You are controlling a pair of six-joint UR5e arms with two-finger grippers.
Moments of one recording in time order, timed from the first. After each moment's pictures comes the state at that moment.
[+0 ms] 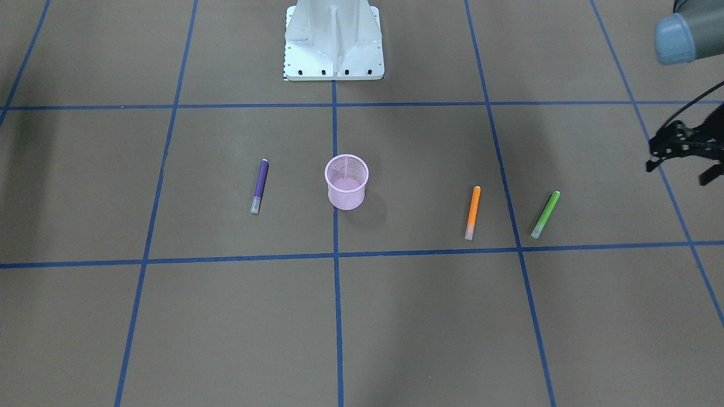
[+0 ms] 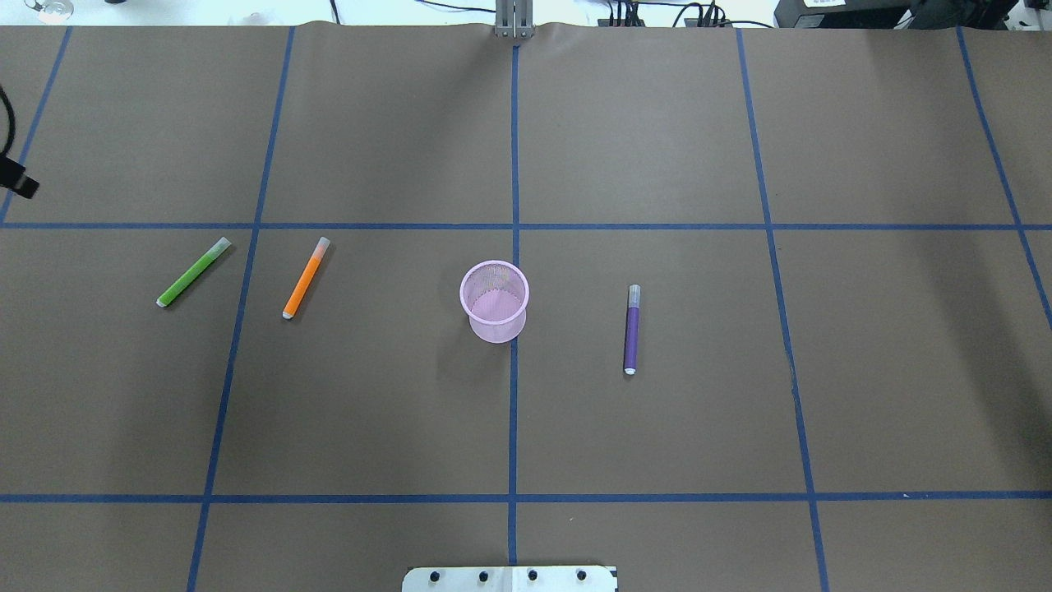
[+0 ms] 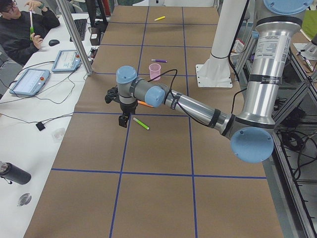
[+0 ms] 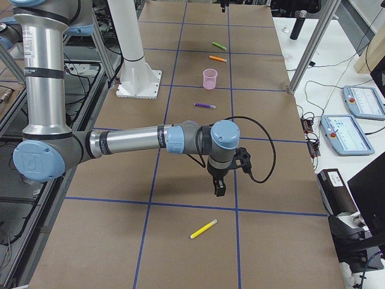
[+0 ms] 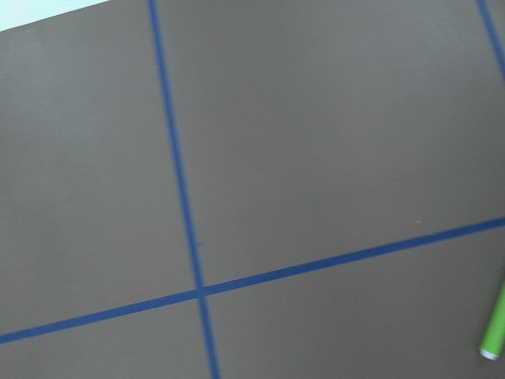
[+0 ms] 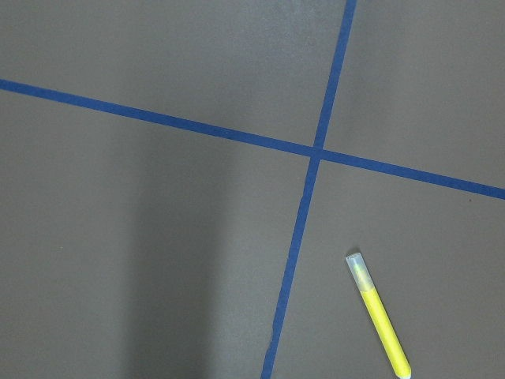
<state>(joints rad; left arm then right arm) -1.20 -1.72 -1.83 -1.61 -2.28 -0.23 1.55 -1.60 1.76 -1.72 2.35 -0.19</state>
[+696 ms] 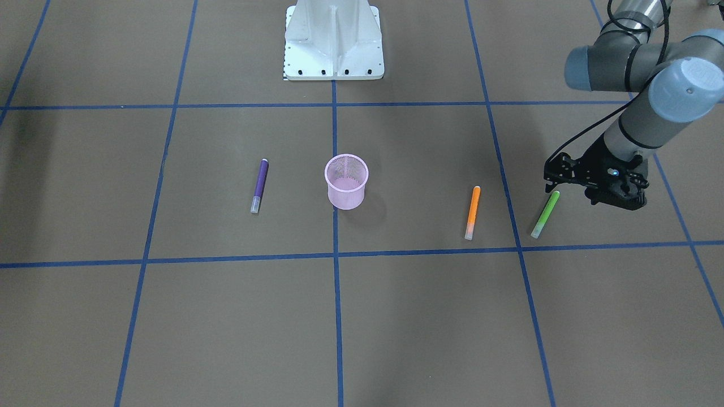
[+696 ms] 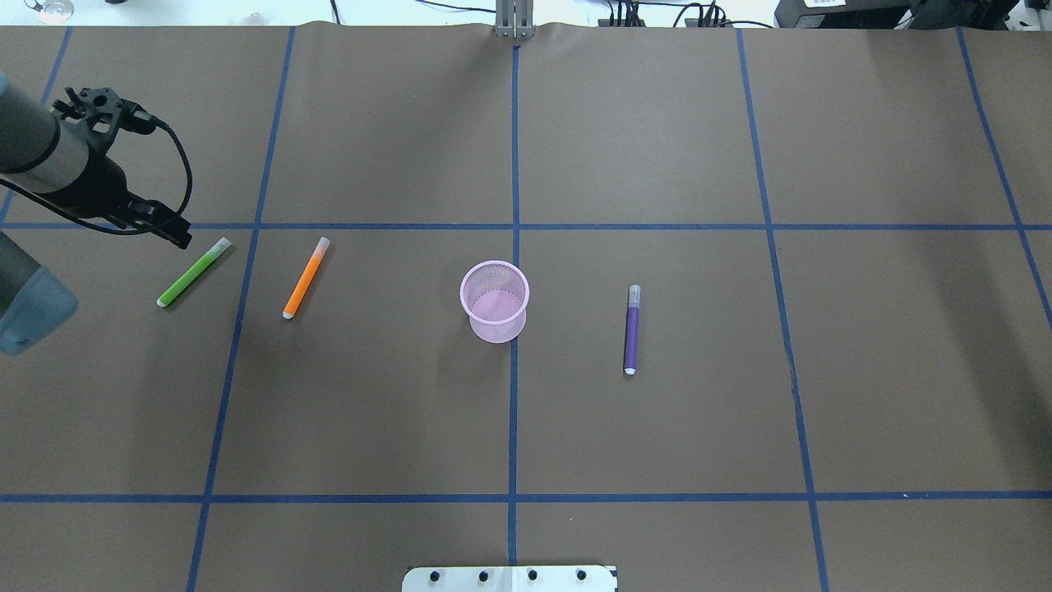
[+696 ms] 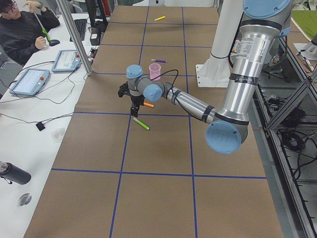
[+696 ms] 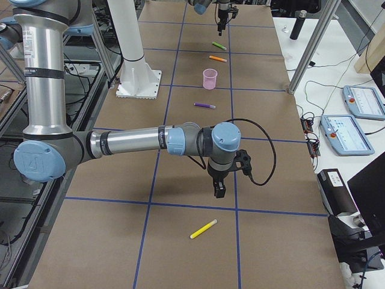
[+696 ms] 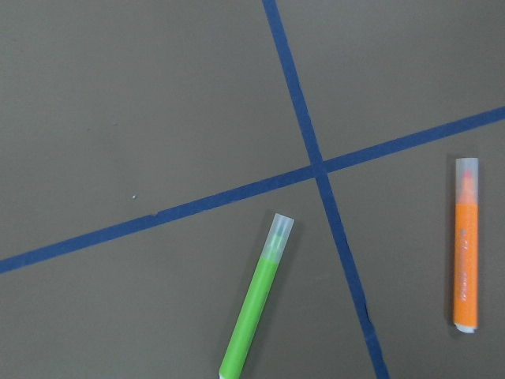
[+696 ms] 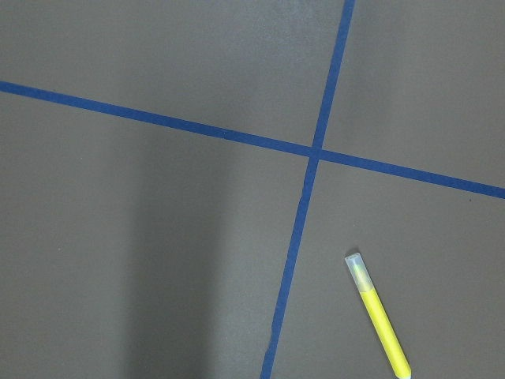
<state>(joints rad) -0.98 -1.81 -1.67 -1.82 -2.18 -0.46 1.55 -1.59 1.74 -1.72 2.34 -0.18</state>
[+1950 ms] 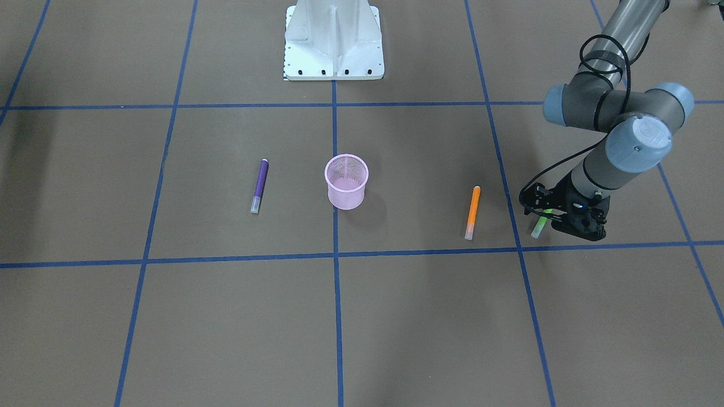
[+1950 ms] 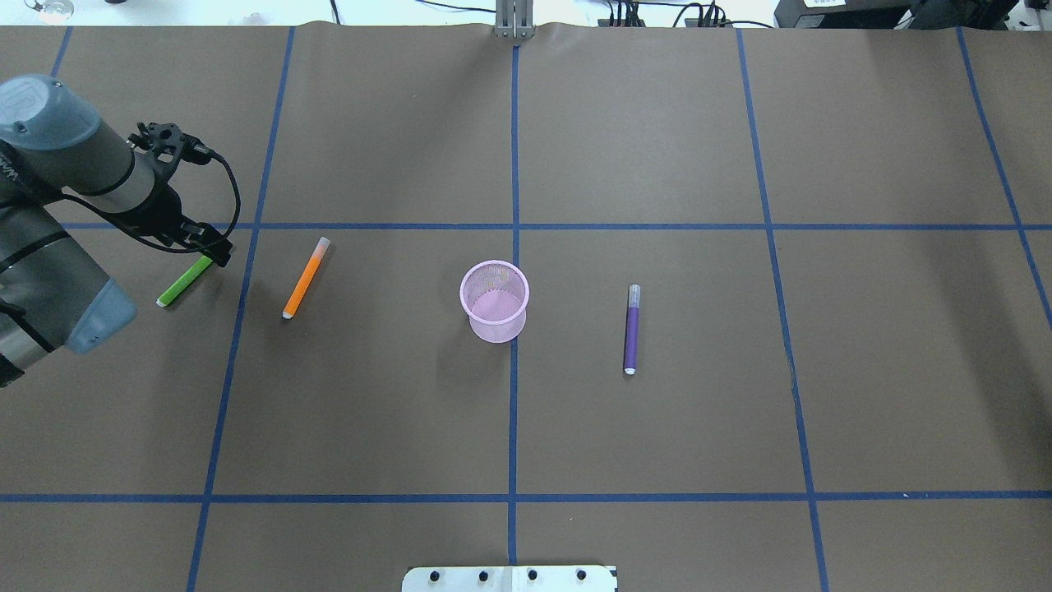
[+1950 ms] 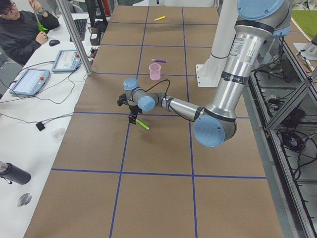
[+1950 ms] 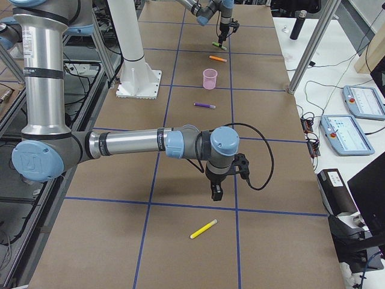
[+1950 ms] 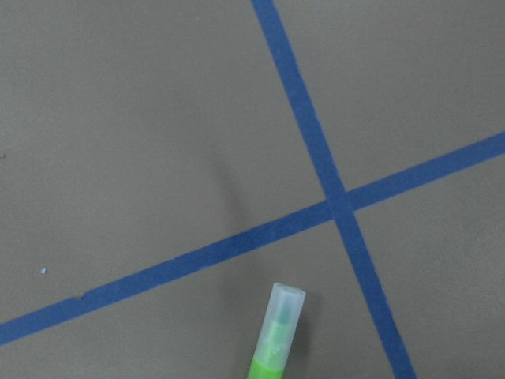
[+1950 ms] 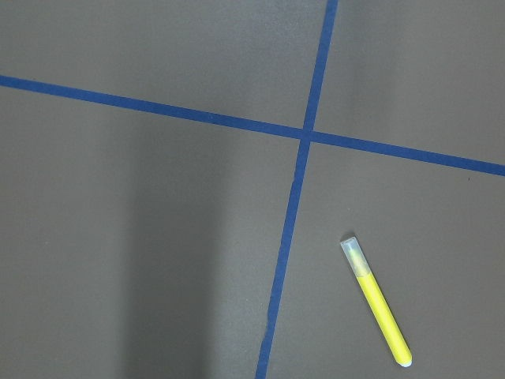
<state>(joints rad) -0.91 -1.89 -1.48 -1.90 -2.17 -0.46 1.55 -1.60 1.73 -1.72 2.35 -0.18</state>
